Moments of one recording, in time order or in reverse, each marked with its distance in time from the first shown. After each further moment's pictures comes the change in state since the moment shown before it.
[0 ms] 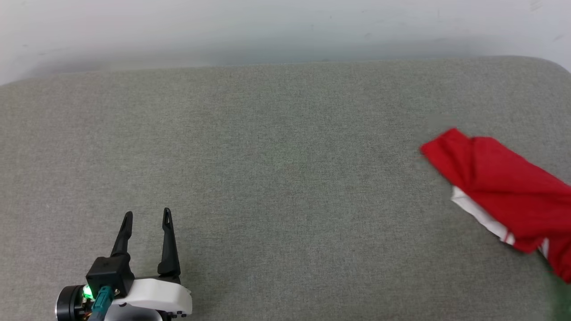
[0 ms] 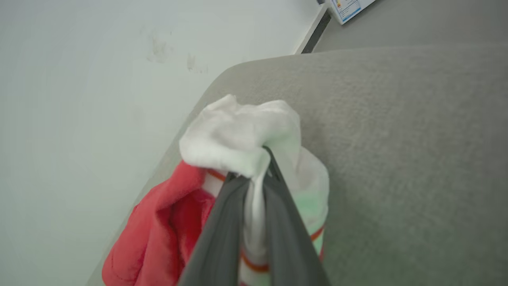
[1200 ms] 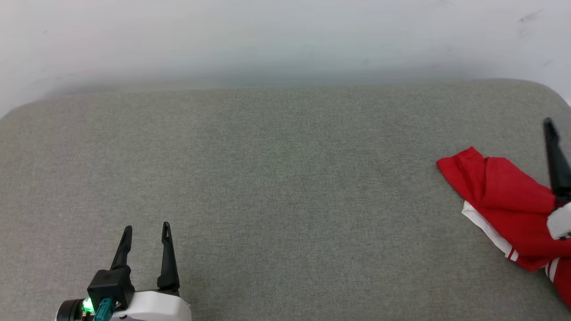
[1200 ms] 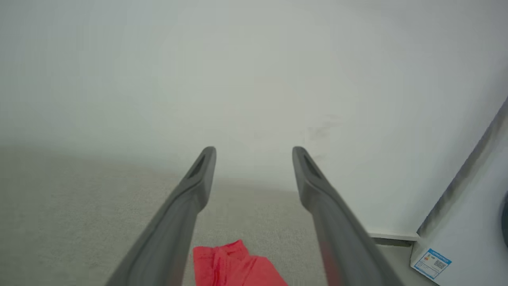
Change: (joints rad) left arm 0.049 0.000 0.001 -0.005 0.005 0.007 0.000; right arm 0.028 -0.145 0.250 -0.678 -0.752 0.000 0.210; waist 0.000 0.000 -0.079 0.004
